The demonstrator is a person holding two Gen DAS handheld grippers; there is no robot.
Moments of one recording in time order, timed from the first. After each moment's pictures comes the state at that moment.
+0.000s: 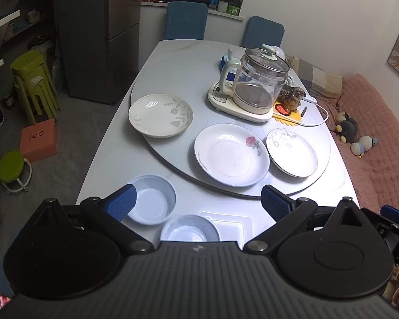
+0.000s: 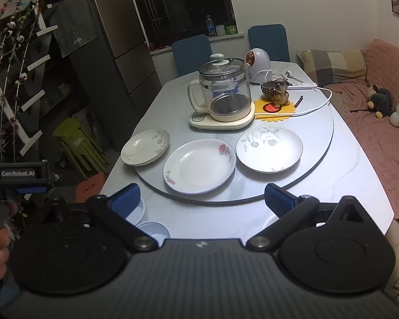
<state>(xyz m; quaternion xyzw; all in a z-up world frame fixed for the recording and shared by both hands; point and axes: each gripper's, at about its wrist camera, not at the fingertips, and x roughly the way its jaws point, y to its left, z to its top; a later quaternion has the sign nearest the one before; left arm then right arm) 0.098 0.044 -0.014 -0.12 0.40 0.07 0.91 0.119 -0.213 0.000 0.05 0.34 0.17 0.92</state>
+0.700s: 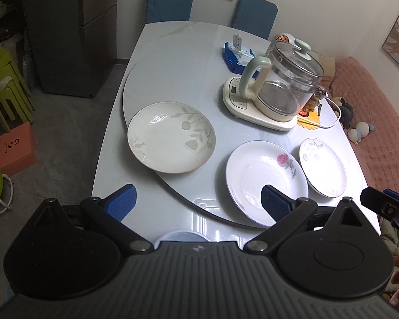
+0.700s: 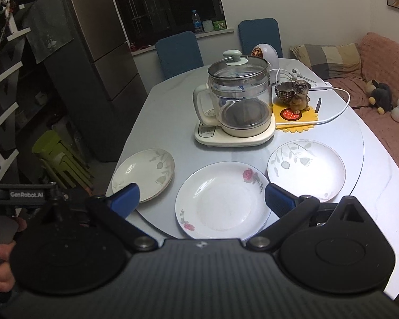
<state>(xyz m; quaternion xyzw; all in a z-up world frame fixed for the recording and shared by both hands) 0.265 0.181 -0.071 -0.12 0.44 0.00 0.89 0.233 -0.094 -0.028 0.06 0.35 0.11 0.93</state>
